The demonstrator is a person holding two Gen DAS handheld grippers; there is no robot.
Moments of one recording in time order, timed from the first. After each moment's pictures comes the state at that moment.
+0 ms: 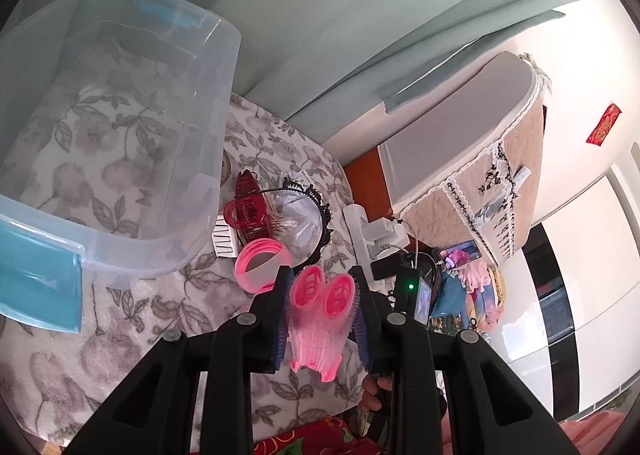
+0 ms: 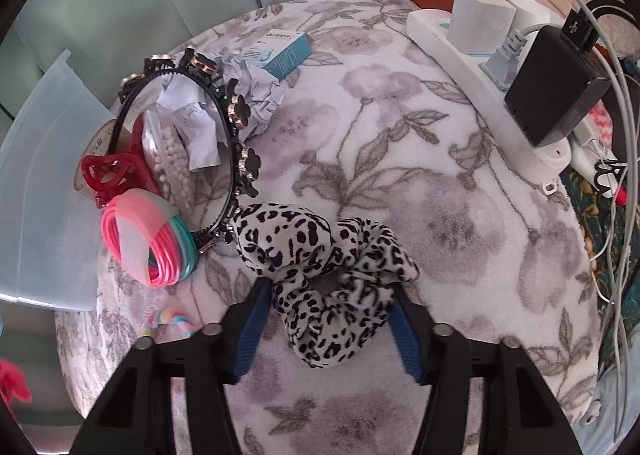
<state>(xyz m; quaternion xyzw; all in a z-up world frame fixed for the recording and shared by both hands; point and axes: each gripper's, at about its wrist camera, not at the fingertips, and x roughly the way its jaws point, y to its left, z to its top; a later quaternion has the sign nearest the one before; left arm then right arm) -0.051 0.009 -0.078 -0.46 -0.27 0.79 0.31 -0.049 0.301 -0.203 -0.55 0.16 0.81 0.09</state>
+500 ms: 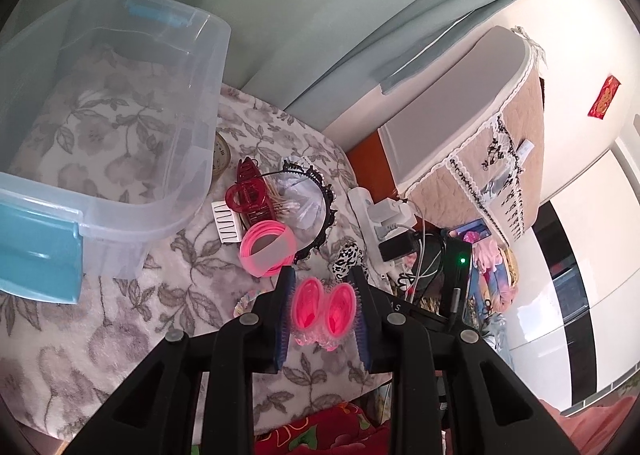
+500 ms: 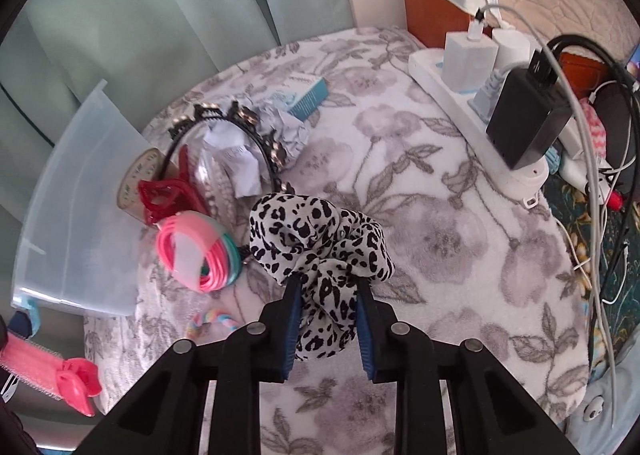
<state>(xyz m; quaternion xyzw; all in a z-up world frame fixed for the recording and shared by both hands) -0.035 0.013 -0.076 -0.45 -0.23 0.80 0.31 -0.030 0.294 -0.161 -0.50 0.18 0.84 0.06</state>
